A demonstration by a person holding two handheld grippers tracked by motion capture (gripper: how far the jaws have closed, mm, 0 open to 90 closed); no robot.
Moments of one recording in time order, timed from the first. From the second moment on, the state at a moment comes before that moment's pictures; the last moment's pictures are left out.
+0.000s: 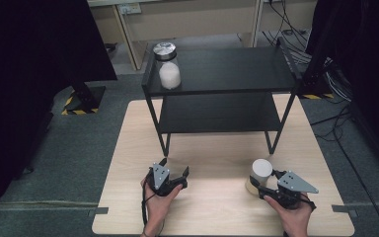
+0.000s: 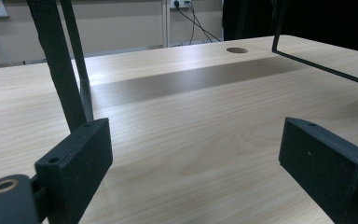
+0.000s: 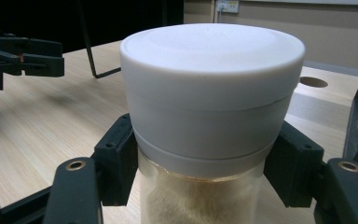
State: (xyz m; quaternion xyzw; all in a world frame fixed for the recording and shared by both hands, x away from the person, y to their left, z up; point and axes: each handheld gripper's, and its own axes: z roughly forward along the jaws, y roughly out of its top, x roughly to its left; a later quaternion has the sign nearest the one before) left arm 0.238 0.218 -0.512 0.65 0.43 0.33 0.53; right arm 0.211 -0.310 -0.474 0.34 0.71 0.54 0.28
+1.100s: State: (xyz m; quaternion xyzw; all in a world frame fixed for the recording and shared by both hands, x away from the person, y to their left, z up) left arm 0.237 0.217 -0.512 0.65 0.43 0.33 0.54; right arm 0.211 -0.302 -0.416 0.35 0.66 0.58 0.34
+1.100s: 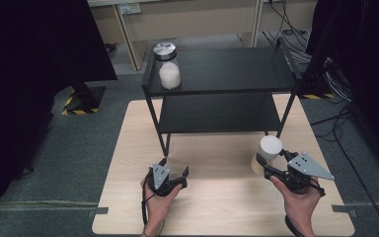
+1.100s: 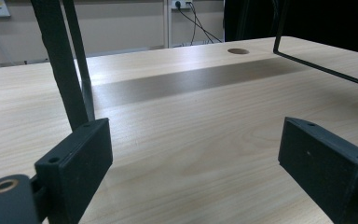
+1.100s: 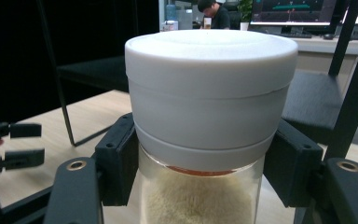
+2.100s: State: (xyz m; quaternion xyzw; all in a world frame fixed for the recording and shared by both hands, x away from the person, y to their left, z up) left arm 0.236 0.217 -0.512 0.65 0.43 0.34 0.53; right arm 0.225 -0.288 -0.352 0.34 0.63 0.59 0.37
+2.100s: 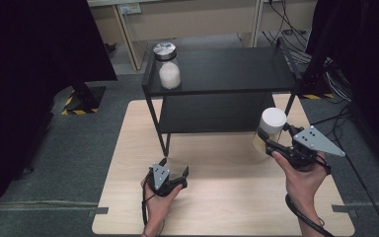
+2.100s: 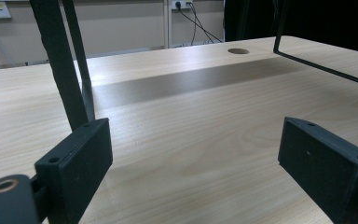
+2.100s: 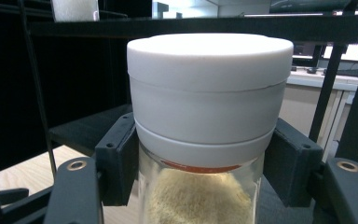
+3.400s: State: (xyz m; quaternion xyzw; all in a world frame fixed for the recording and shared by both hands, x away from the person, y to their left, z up) left arm 0.237 0.217 -0.512 0.65 0.43 0.34 0.53; right arm 0.239 -0.273 -0.271 0.32 0.60 0.61 0.39
